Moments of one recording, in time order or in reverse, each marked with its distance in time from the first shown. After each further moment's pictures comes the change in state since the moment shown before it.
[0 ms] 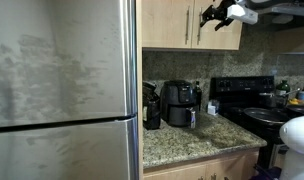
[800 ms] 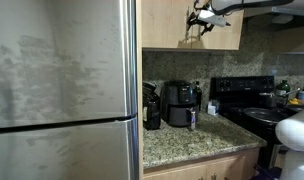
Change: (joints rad) arm -0.165 0.412 0.079 0.333 -0.092 -0.018 0.282
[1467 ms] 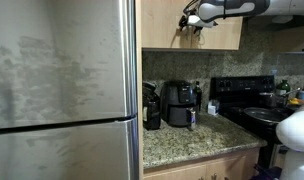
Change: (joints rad) arm 0.027 0.246 0.033 0.226 -0.279 0.006 0.062
